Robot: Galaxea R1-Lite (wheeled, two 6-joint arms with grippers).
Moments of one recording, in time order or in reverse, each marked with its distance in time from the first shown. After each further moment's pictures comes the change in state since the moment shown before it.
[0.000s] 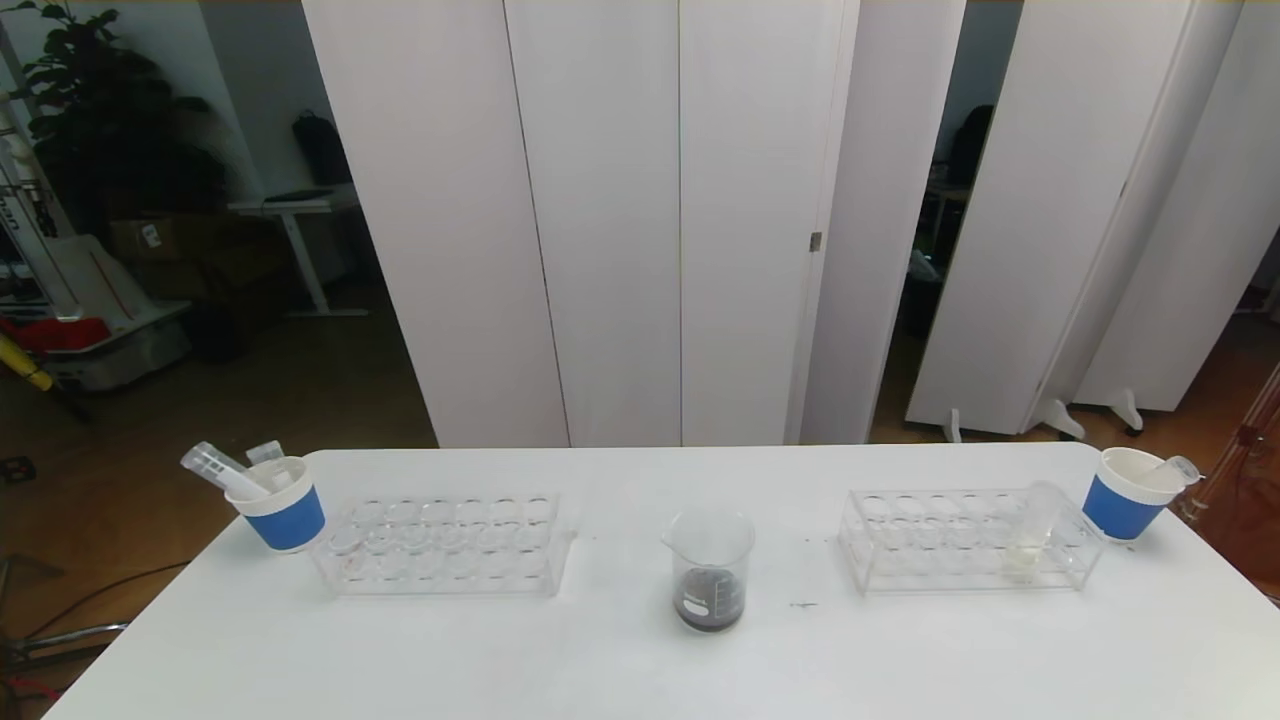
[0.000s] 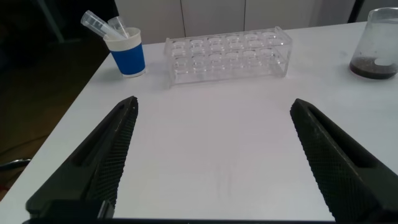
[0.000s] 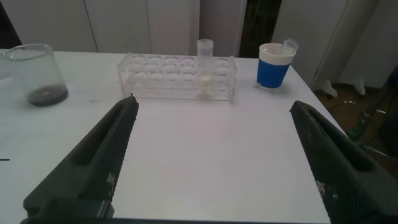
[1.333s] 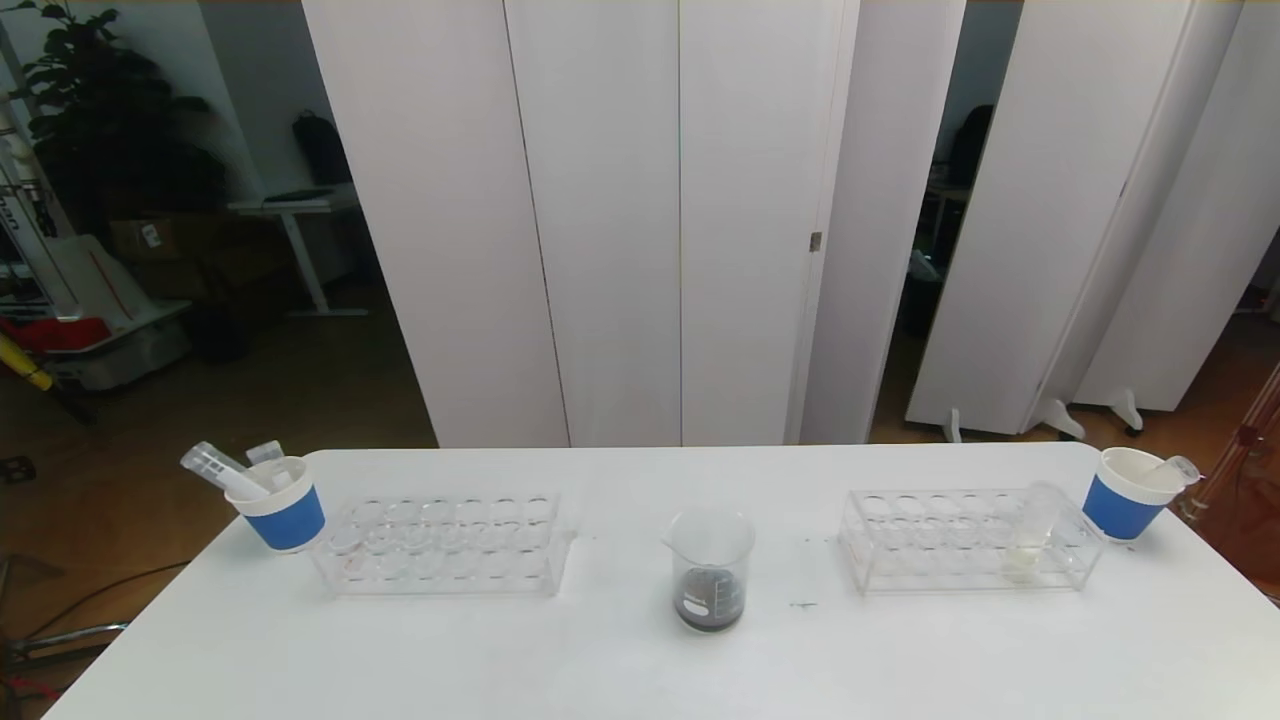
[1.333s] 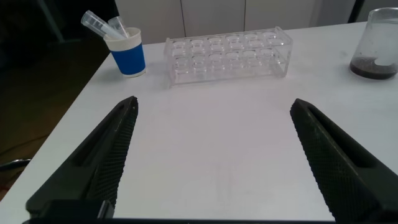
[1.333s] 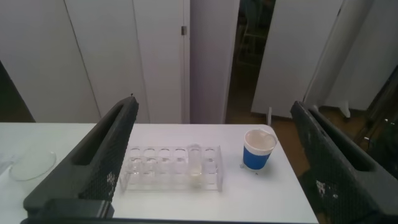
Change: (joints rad) left arm 0.000 0.000 0.000 0.000 0.000 0.000; right arm -0.008 0.763 -0.591 -0.197 -0.044 0.003
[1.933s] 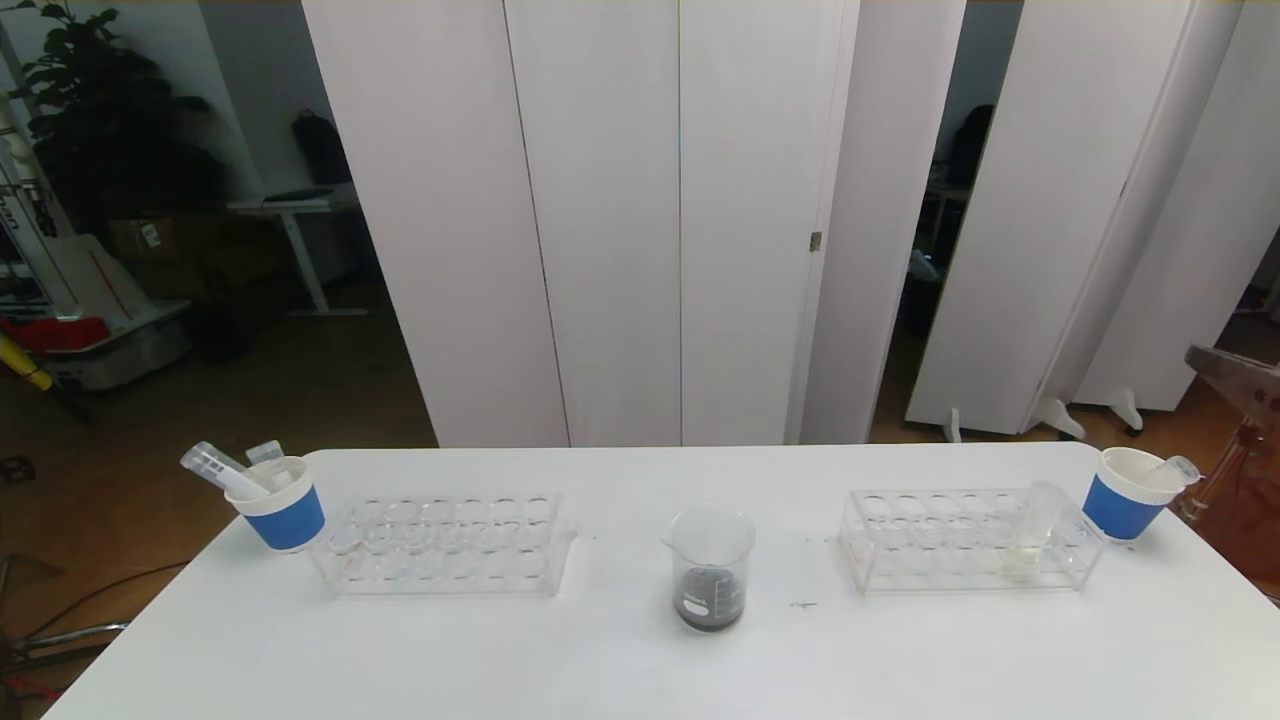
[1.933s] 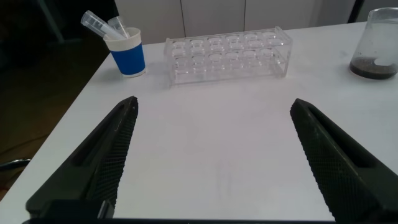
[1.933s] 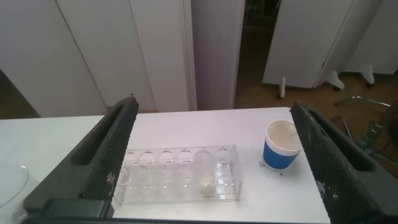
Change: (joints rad) left arm 0.000 0.000 0.000 0.000 0.000 0.000; right arm 0.001 0.381 0.071 -0.311 -0.006 0.063
